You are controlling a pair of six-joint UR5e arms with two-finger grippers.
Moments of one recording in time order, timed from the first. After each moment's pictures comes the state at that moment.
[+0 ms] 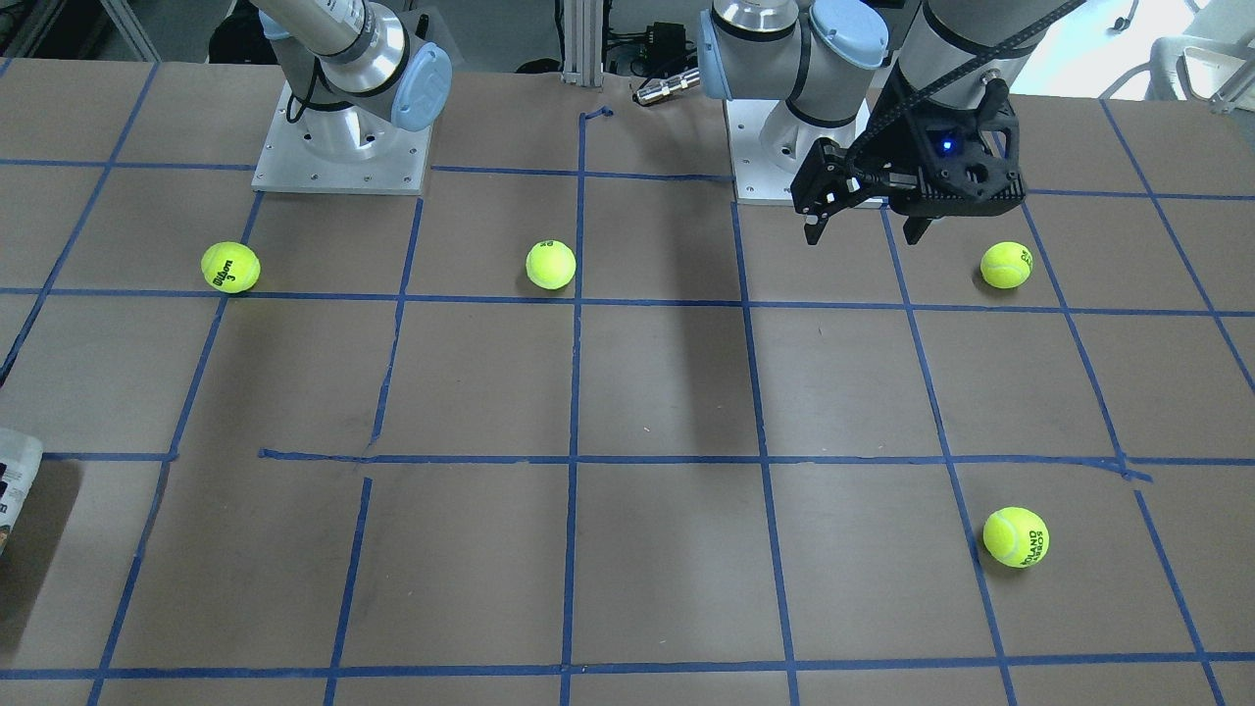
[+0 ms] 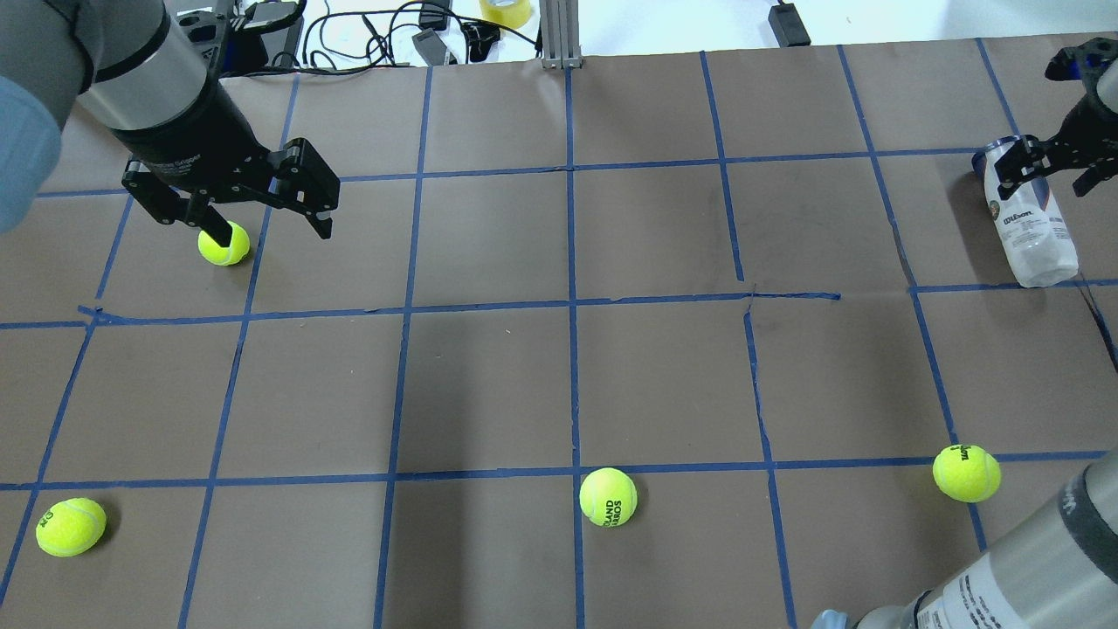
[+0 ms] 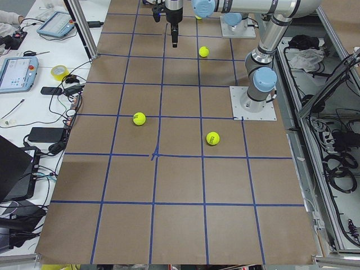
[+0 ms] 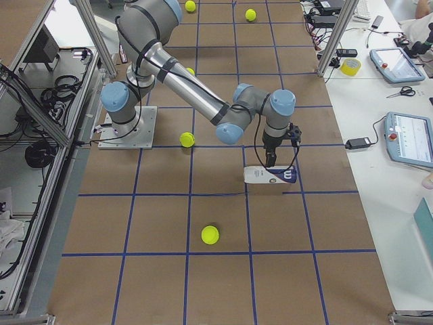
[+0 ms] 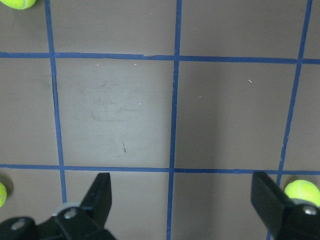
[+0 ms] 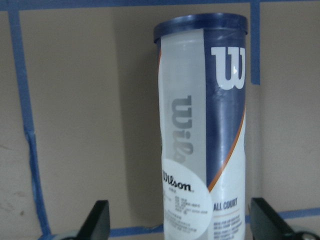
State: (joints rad) left arm -1.54 -1.52 -1.60 -1.60 1.57 -0.01; right arm 1.02 -1.06 1.52 -2.10 -1.63 -0.52
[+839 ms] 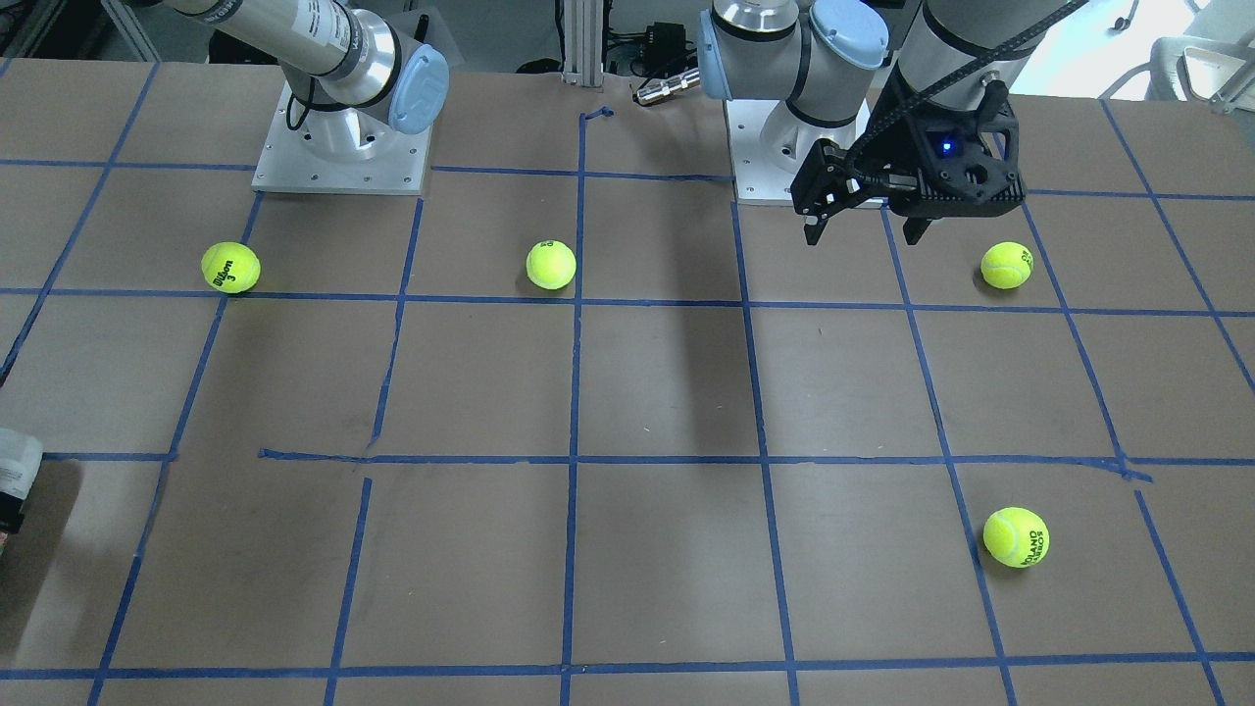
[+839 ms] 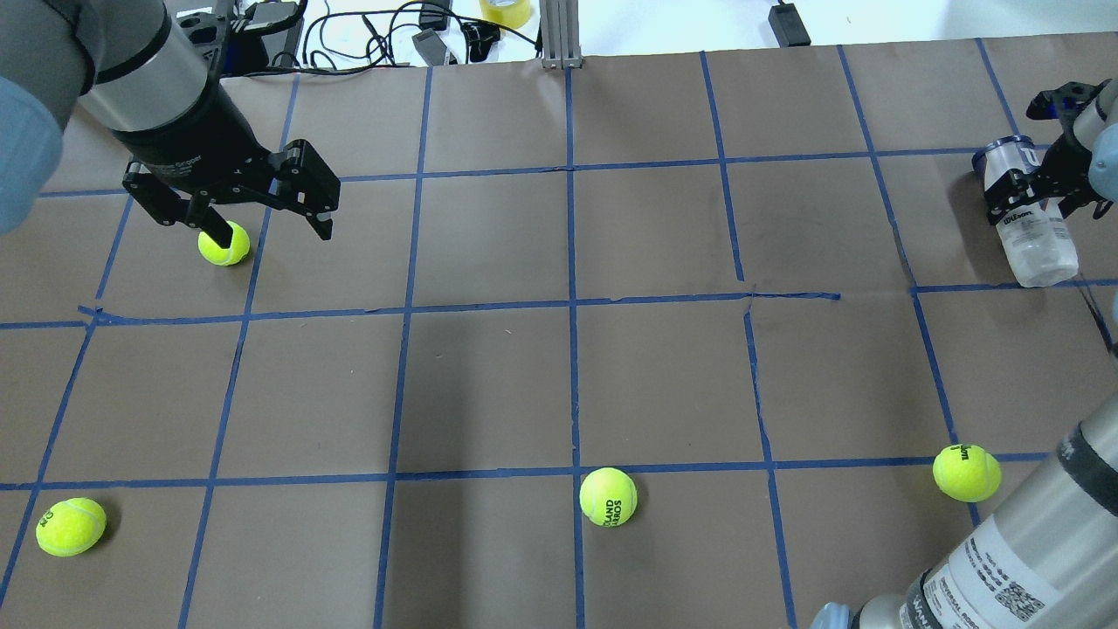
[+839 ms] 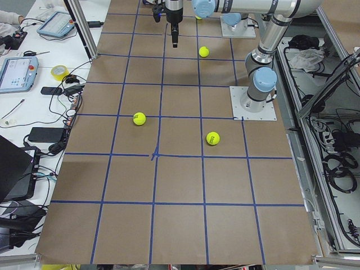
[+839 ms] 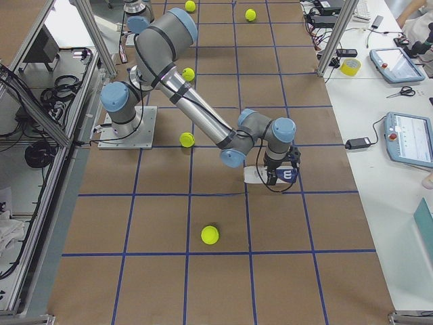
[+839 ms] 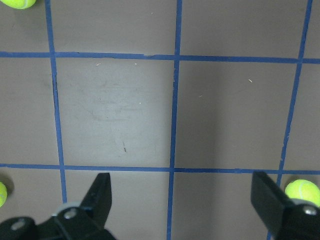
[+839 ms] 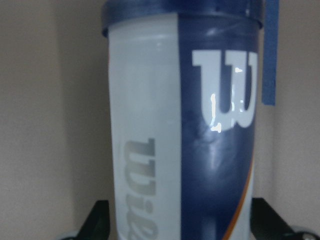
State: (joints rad) left arm -1.54 -1.52 -1.60 -1.60 1.57 -0.02; right arm 0.99 -0.92 1.49 -2.18 -1.62 -0.56
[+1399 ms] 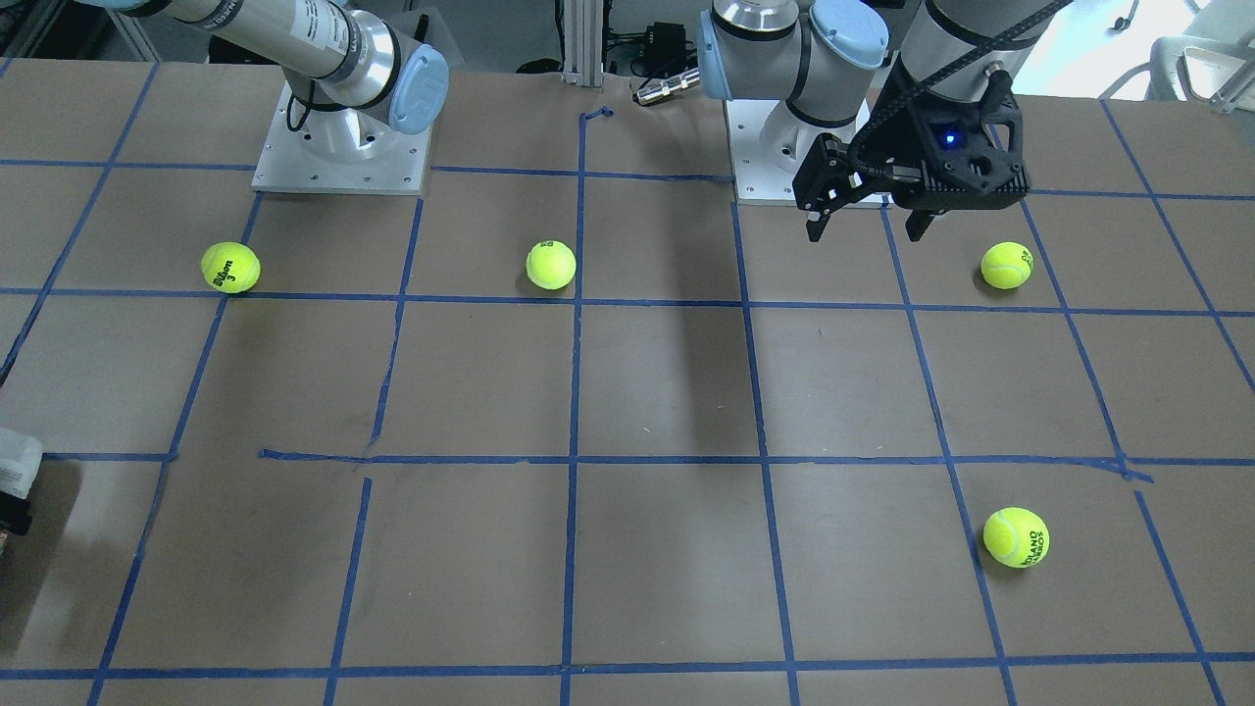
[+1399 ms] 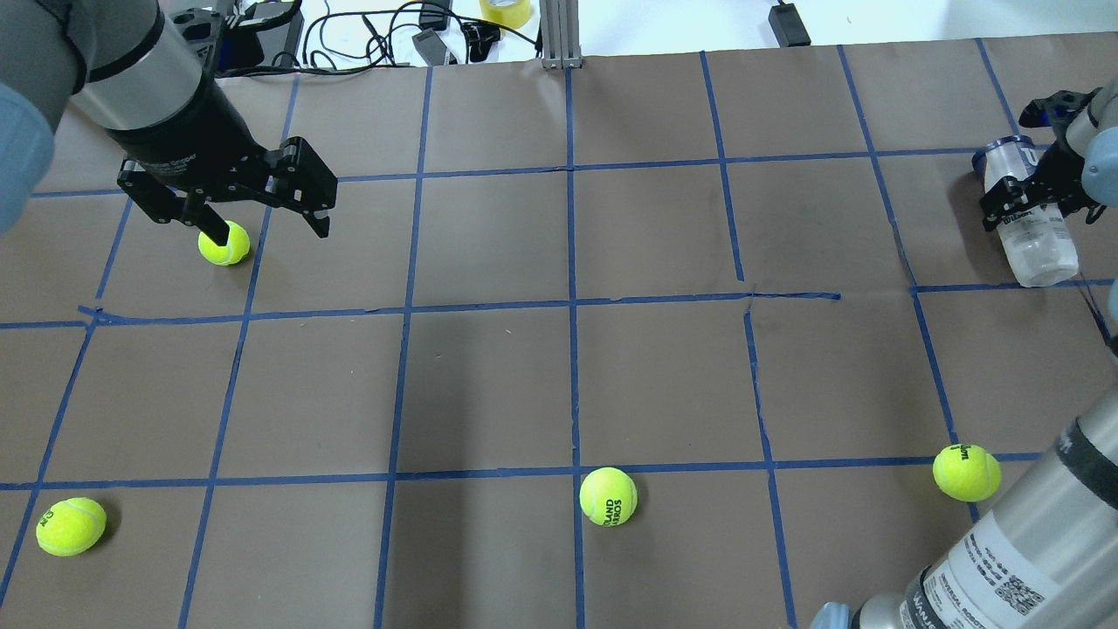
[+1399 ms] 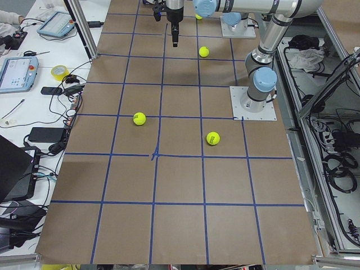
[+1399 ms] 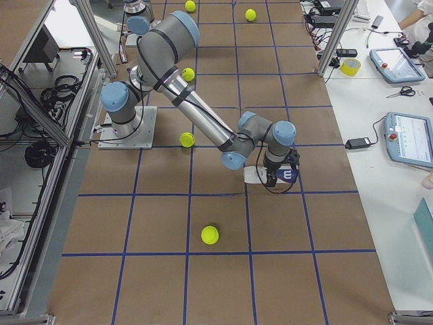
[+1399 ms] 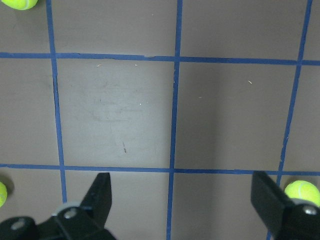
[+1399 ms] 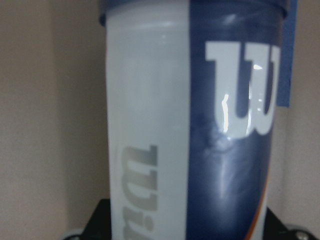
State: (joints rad) left arm -1.54 -1.51 -1.60 -1.60 1.57 -0.01; right arm 0.99 -0.91 1.49 -2.18 -1.62 -0.59
